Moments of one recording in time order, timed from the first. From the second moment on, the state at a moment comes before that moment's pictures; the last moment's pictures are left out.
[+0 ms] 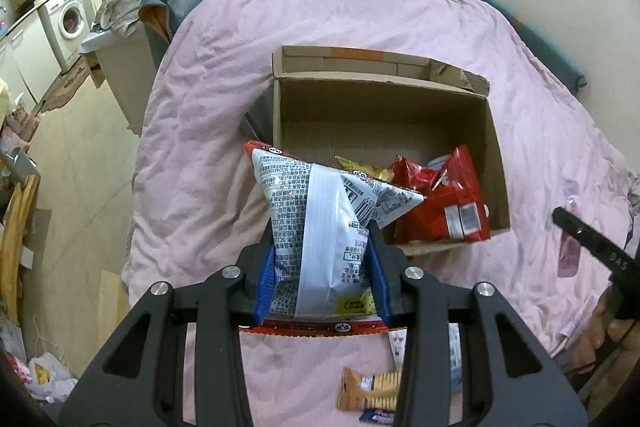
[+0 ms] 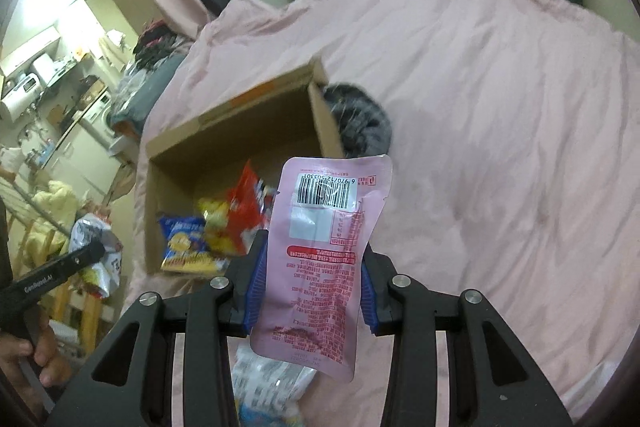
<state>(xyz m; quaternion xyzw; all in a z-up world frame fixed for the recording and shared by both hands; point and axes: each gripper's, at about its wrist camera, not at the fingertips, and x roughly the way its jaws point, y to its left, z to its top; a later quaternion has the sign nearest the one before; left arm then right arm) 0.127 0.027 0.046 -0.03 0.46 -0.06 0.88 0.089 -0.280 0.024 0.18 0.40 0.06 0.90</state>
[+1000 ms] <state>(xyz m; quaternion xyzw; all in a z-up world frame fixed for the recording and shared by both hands) 0.226 0.001 -0.011 -0.04 0.45 -0.08 0.89 0.225 -0.190 -0.031 0.03 0.48 0.11 0.87</state>
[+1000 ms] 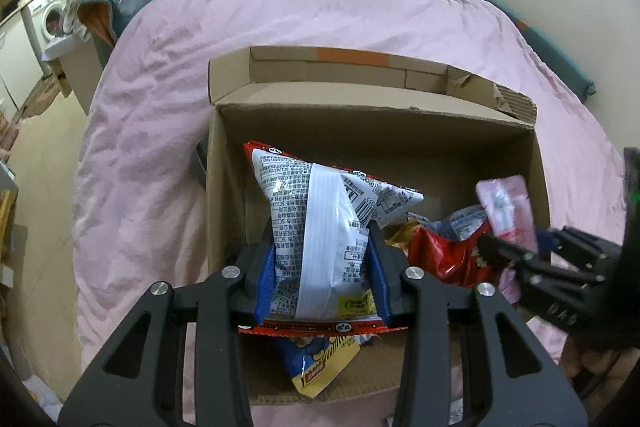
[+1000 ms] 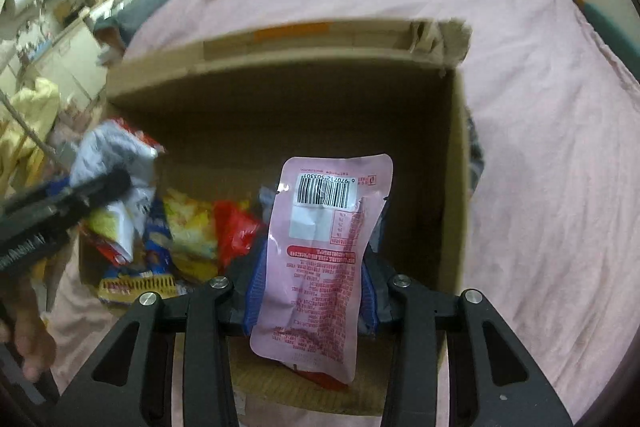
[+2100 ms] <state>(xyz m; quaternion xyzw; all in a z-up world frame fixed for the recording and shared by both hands) 0.219 0.015 -0.001 -0.07 0.43 -0.05 0.90 0.216 -0.229 -0.001 0.13 0.41 0.12 0.89</state>
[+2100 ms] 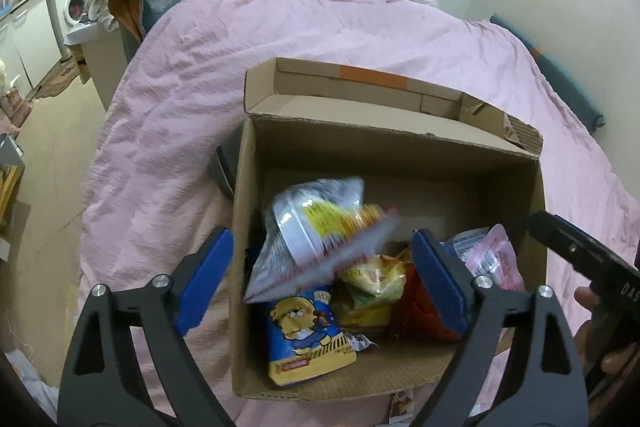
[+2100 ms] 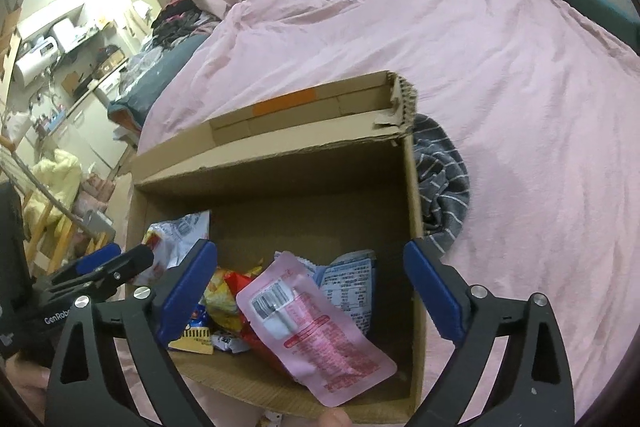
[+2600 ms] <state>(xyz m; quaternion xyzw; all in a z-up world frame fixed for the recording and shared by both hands) 0.190 0.029 0.022 -0.08 0.41 -0.05 0.91 0.184 -0.264 0.025 0.20 0.39 0.10 0.90</state>
